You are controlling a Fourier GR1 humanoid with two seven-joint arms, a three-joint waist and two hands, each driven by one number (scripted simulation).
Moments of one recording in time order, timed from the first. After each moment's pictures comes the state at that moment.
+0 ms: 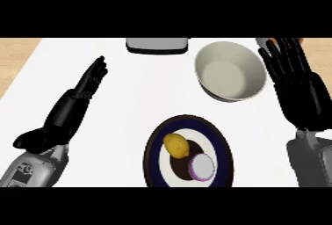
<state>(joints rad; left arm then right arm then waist) -0.27 0.38 -0.26 -1.66 0.14 0.09 -0.04 -0.33 -0.24 -0.02 -1.68 -0.43 0.06 0.00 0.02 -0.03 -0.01</state>
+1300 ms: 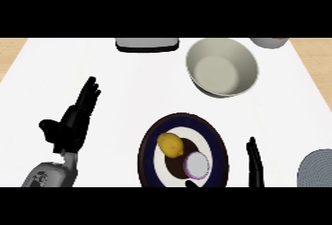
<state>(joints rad) -0.14 0.26 -0.21 -1.55 0.15 0.25 0.06 0.41 -0.01 0.64 -1.95 0.86 -0.86 0.19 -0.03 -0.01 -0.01</state>
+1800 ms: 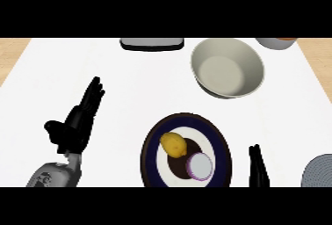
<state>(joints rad) -0.14 0.24 -0.23 -1.56 0.12 0.25 0.08 0.45 -0.03 0.74 -2.11 1.20 -0.59 0.72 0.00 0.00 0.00</state>
